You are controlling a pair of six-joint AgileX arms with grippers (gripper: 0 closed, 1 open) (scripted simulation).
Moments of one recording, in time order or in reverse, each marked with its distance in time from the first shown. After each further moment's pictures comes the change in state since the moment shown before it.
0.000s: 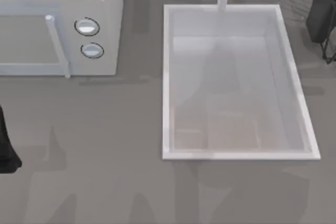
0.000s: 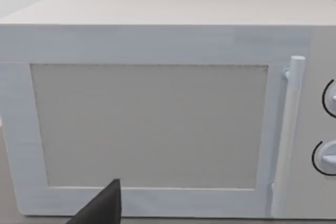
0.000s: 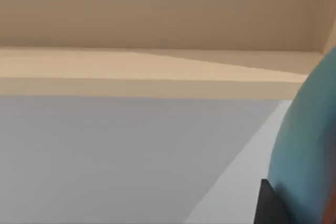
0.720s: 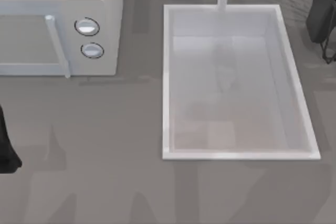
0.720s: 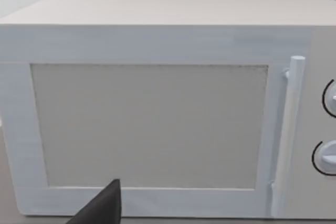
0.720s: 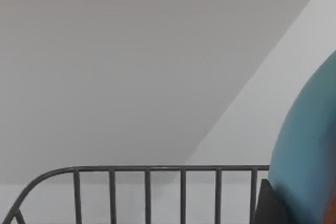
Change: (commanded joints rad) left arm 0.000 0.000 0.000 0.000 0.000 0.000; right arm 0.033 0.123 -0.104 0.169 0.039 -0.002
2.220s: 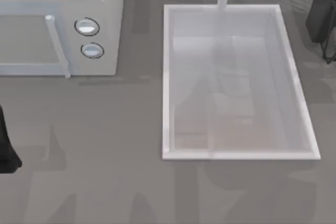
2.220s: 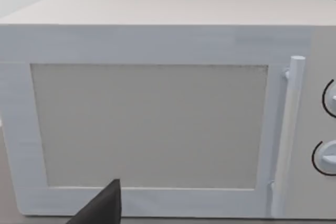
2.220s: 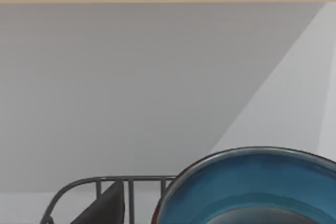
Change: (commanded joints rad) left arm 0.000 0.000 0.000 0.000 0.000 0.000; right arm 0.021 -0.139 -0.070 -0.058 0.026 0.008
